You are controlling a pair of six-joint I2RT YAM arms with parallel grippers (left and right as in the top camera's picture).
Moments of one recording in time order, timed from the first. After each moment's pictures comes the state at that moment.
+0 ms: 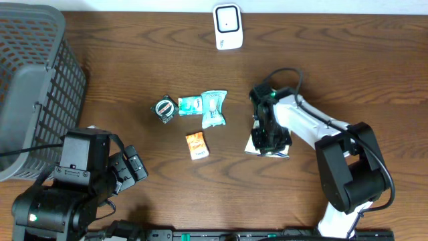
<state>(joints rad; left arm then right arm) -0.19 0.89 1.30 -1.56 -0.09 -0.64 0.44 1.93 1.18 -1.01 -0.09 0.29</state>
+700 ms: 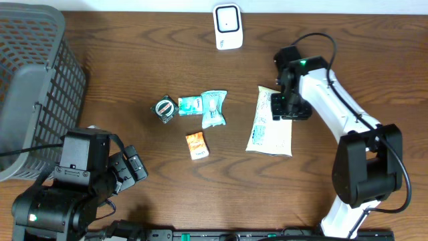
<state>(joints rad) -0.19 0.89 1.30 -1.56 -0.09 -0.64 0.25 1.93 1.48 -1.14 0.03 0.29</state>
